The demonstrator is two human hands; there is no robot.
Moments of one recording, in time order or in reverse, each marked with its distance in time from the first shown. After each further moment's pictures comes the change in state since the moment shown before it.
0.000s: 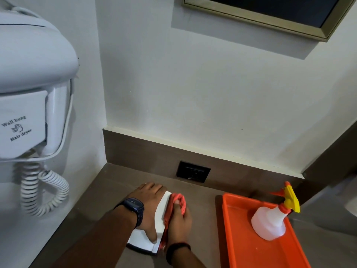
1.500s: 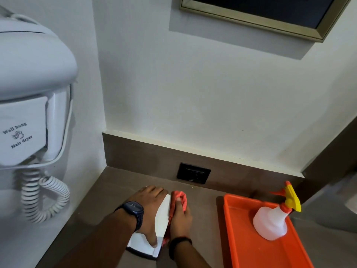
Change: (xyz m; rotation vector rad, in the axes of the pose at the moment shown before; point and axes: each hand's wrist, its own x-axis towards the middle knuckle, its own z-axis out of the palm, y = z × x) left_hand 0.001 -0.006 0.006 0.033 0.053 0.054; right_hand -0.009 -0.015 0.001 -0.108 -0.010 -0.032
